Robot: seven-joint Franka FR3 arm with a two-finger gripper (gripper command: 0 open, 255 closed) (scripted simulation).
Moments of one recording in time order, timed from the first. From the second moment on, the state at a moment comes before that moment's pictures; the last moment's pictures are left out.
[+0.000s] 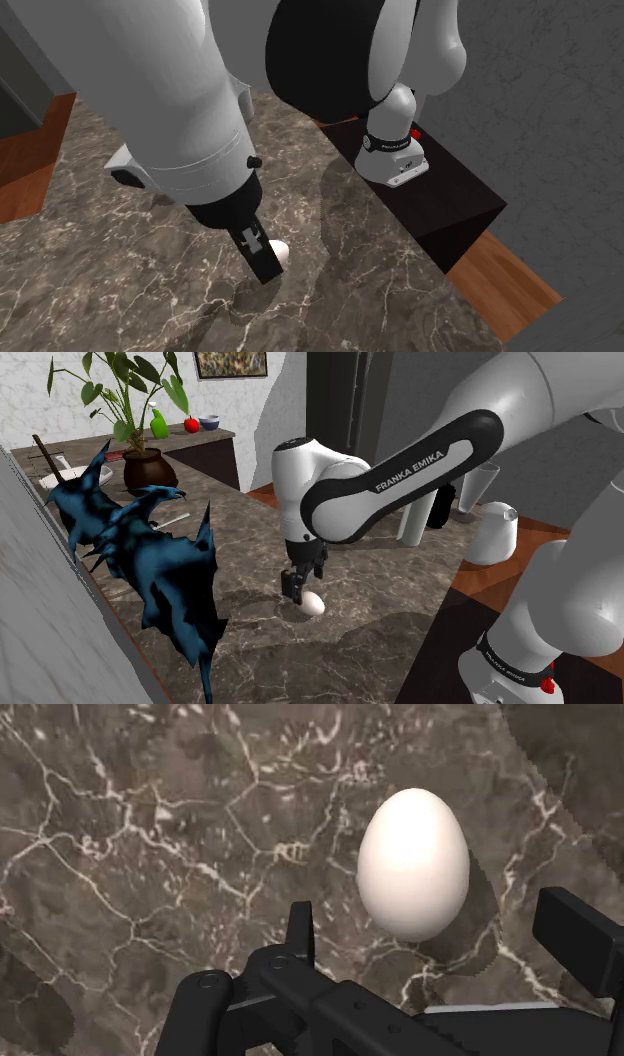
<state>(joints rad) 0.15 -0.06 0.42 -2.28 0.06 2.12 0.30</state>
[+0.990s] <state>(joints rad) 0.15 0.04 0.43 -2.31 0.02 2.24 0.33</state>
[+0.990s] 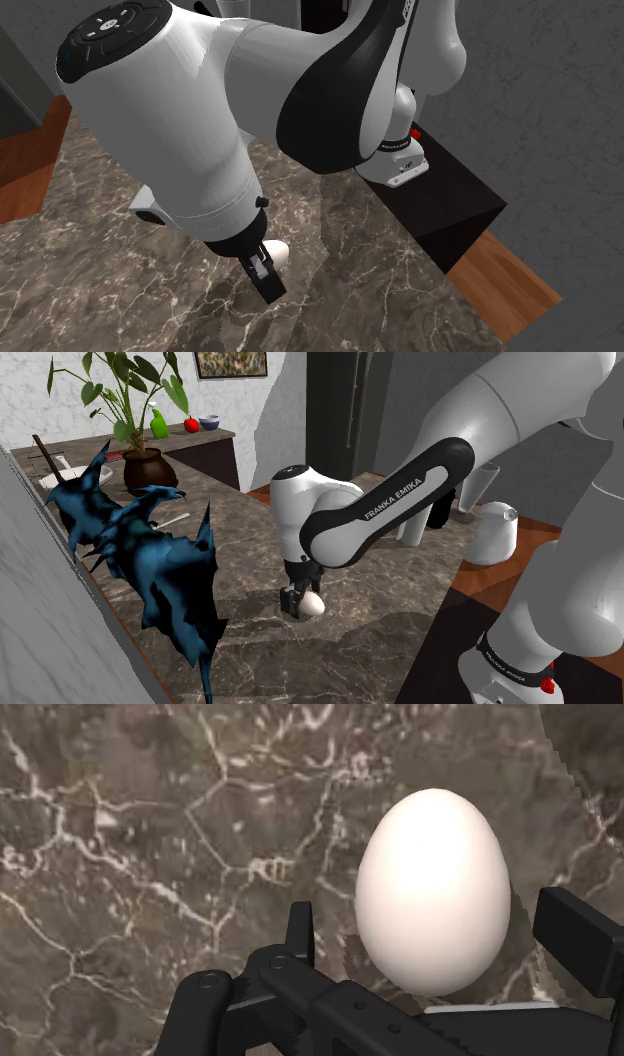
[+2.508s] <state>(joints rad) 0.15 -0.06 0.42 -2.24 0.06 2.07 0.30</state>
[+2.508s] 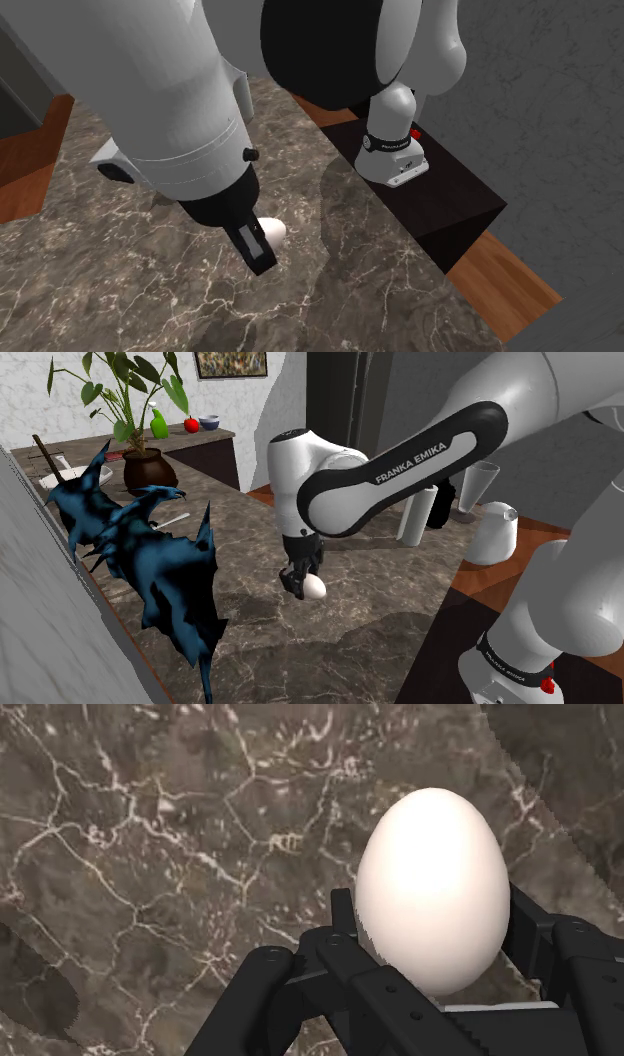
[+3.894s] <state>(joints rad) 0.14 -0.16 0.40 -2.04 0.09 1.79 0.28</state>
